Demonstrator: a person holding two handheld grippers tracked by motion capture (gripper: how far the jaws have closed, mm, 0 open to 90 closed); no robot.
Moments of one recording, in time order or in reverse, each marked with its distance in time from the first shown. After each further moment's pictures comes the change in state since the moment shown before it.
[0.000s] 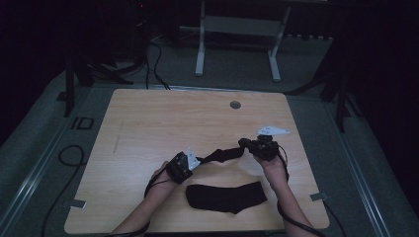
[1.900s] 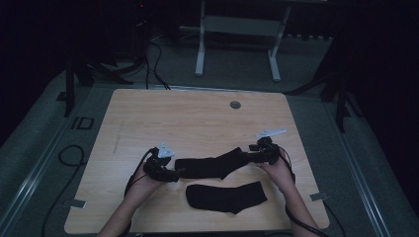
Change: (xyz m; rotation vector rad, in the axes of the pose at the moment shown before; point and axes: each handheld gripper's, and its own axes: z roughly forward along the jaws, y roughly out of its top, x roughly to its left) left arm 0.047 -0.031 -0.035 -0.006 -0.196 -0.317; right arm -0.019 -0.019 0.010 0.224 0.040 0.010
